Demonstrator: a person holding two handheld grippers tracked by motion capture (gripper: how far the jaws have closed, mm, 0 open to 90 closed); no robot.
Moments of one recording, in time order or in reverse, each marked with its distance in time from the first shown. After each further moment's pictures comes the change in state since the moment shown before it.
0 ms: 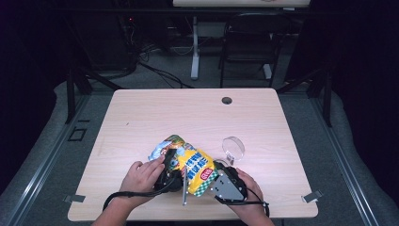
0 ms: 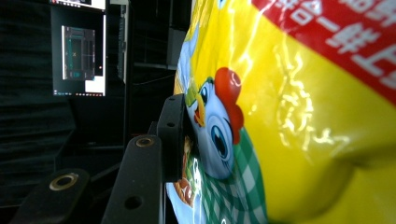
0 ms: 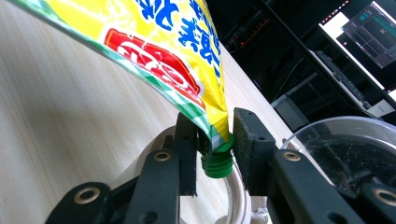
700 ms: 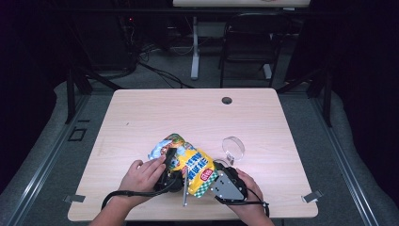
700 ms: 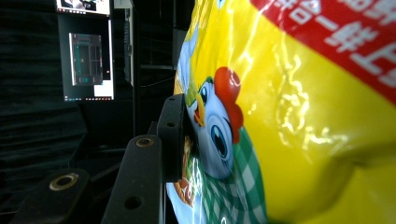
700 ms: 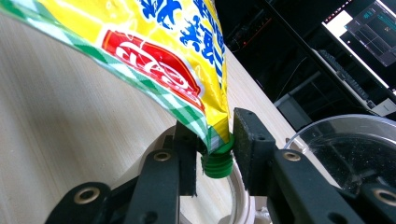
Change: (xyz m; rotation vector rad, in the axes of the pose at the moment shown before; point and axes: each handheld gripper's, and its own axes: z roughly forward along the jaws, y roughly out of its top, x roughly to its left) left arm 0.003 0.003 -0.002 0.007 0.018 0.056; right arm 0.000 -0.001 0.000 -0.002 0.010 0.009
